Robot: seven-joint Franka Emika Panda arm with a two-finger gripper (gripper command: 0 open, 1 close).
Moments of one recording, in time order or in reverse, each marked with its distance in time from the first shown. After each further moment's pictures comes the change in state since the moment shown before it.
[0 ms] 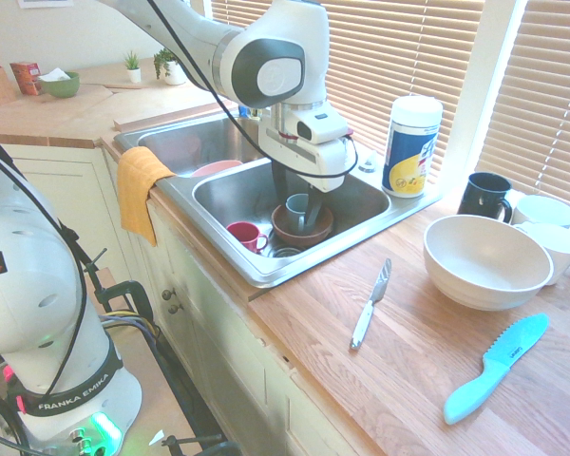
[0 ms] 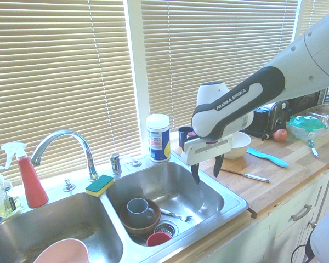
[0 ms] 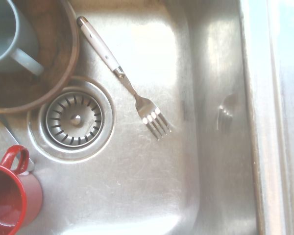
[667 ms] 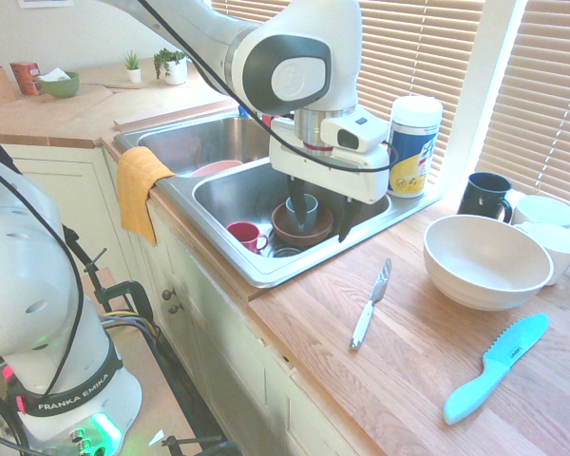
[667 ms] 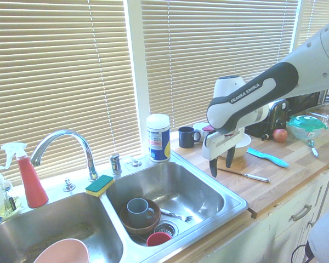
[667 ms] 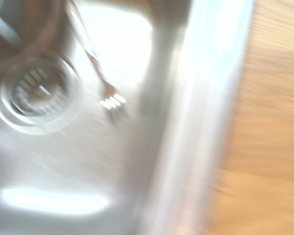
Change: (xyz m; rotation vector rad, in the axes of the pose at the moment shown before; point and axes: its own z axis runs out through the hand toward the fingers) arm 0.054 0.080 -0.013 -0.024 0.034 -0.276
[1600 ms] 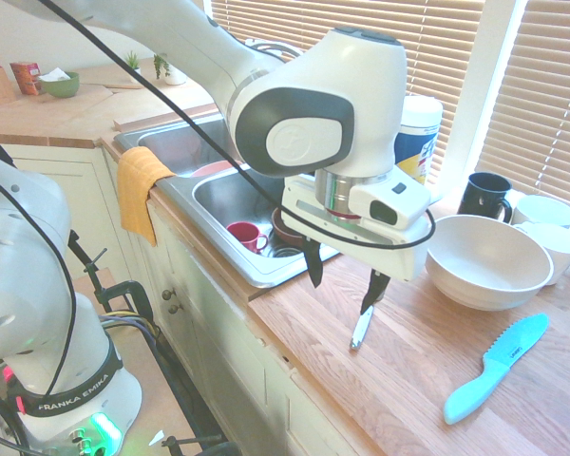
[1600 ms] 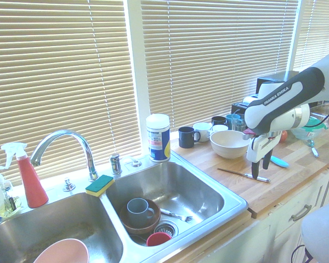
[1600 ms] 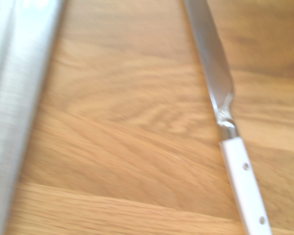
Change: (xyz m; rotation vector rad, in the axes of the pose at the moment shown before) arm 0.012 0.125 0.038 -0.006 -0.027 0.034
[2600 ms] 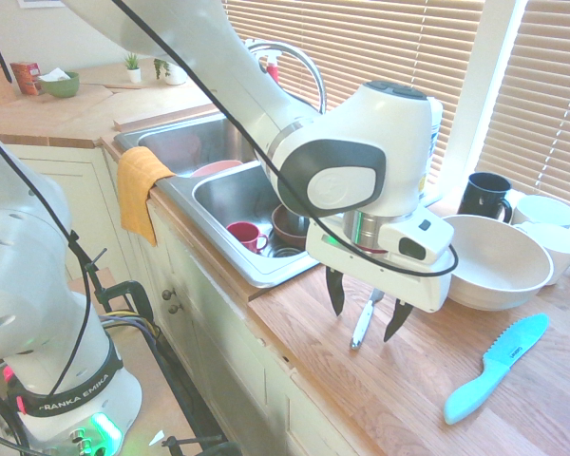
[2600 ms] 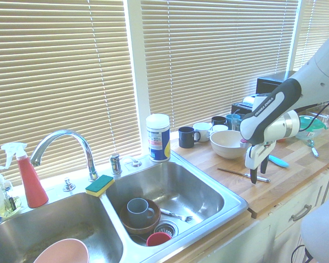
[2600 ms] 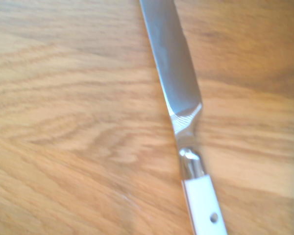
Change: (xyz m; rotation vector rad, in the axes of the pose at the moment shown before) arm 0.031 -0.008 0.039 -0.040 0.003 -0.041
